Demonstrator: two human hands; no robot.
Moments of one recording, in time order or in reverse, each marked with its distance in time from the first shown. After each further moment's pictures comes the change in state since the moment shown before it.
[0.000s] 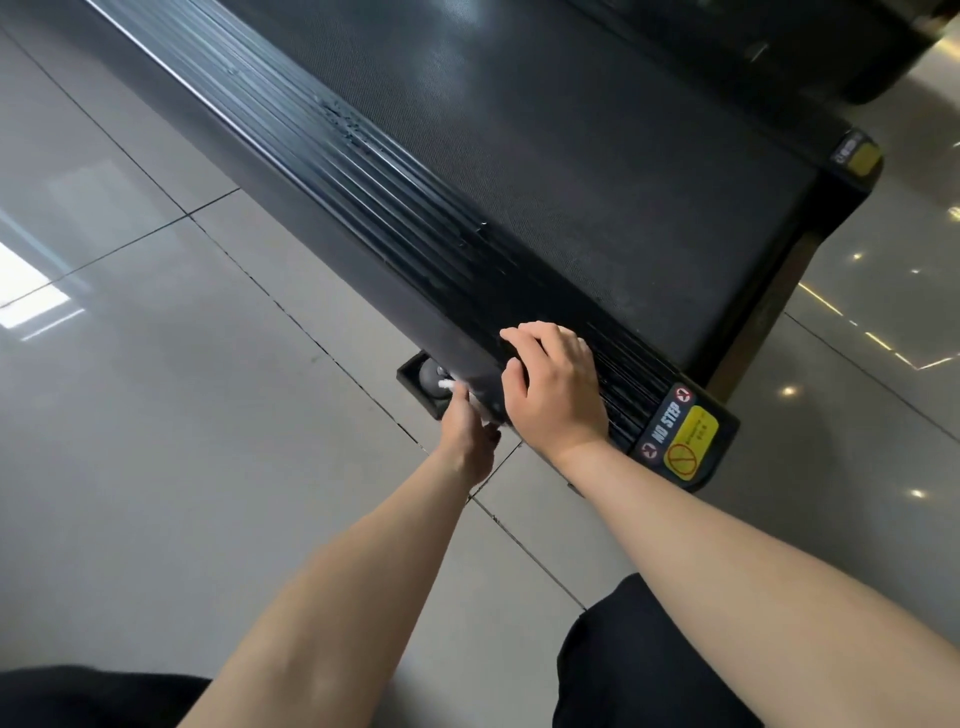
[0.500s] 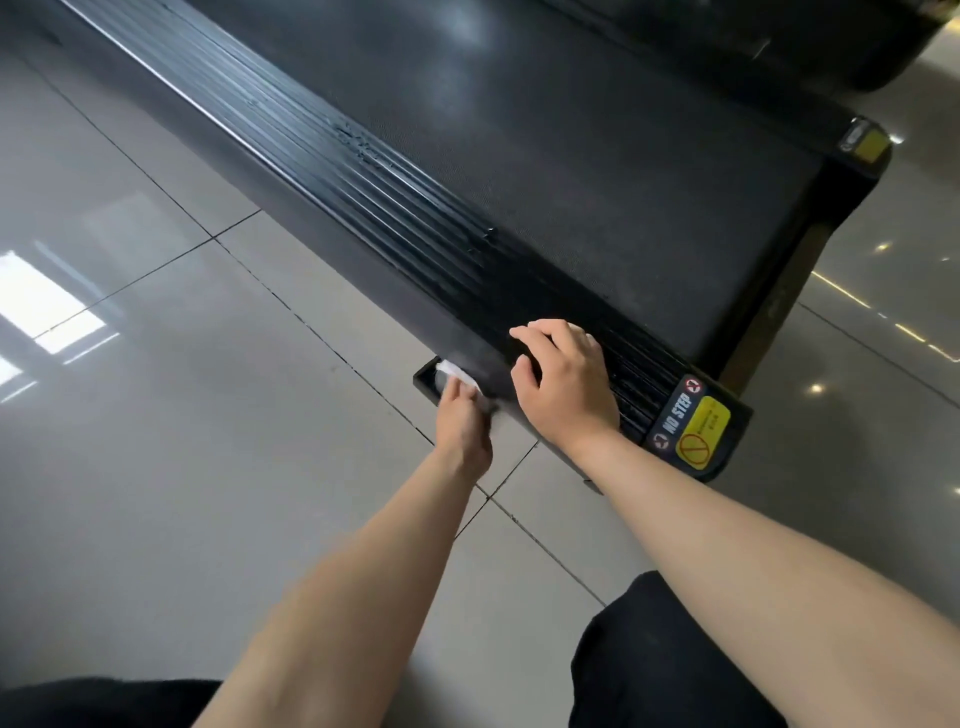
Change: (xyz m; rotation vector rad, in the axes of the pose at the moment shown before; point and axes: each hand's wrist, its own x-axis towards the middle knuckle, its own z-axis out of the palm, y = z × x) left_hand -0.020 0.024 -0.011 0.022 0.006 0.163; right_hand 0.003 0.003 0.003 0.036 -0.024 0.041
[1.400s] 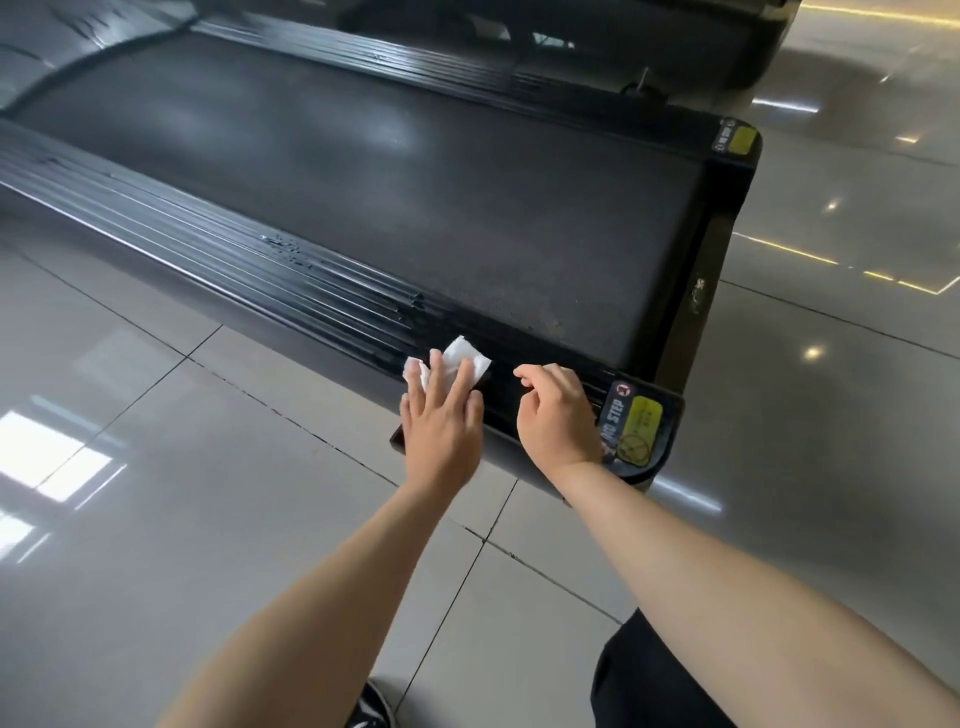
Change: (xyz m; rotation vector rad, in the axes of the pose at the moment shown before) left_hand -0.031 0.034 0.035 1.587 -0.036 0.871; right_hand -0.022 0.023 -0.029 0.236 0.185 0.311
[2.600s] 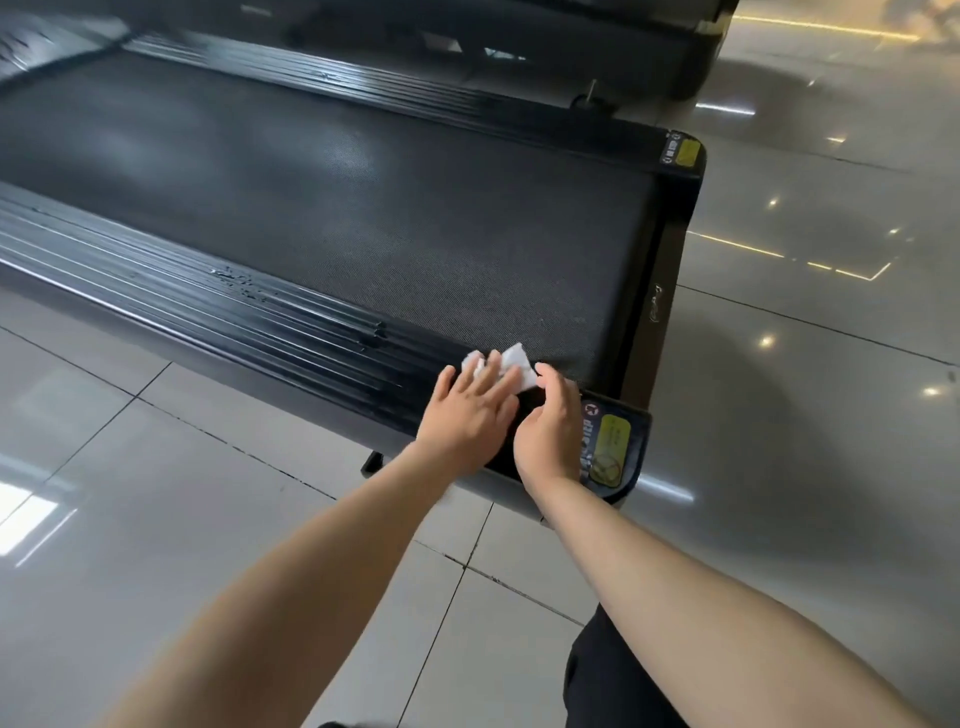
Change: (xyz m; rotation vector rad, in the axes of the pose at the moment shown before) left_hand 0.057 0.055 -0.001 0.311 -0.289 0.399; right_hand 0.014 0.001 -0.003 0.189 0.278 0.419
